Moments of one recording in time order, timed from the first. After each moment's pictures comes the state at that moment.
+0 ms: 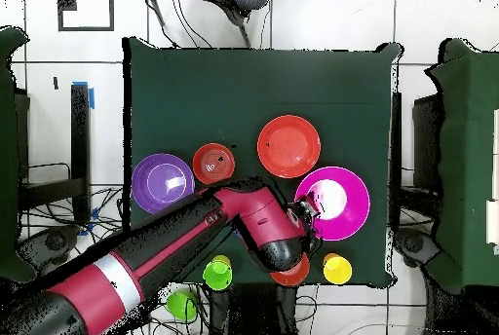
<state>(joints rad) 0.44 0.10 -0.90 1.45 -1.52 -0.50 3.09</state>
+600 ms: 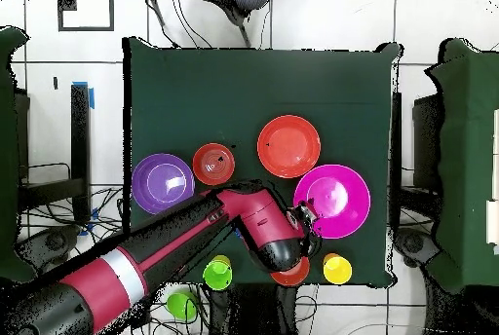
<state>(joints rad) 0.44 0.14 -0.89 1.45 -1.53 -0.50 3.09</state>
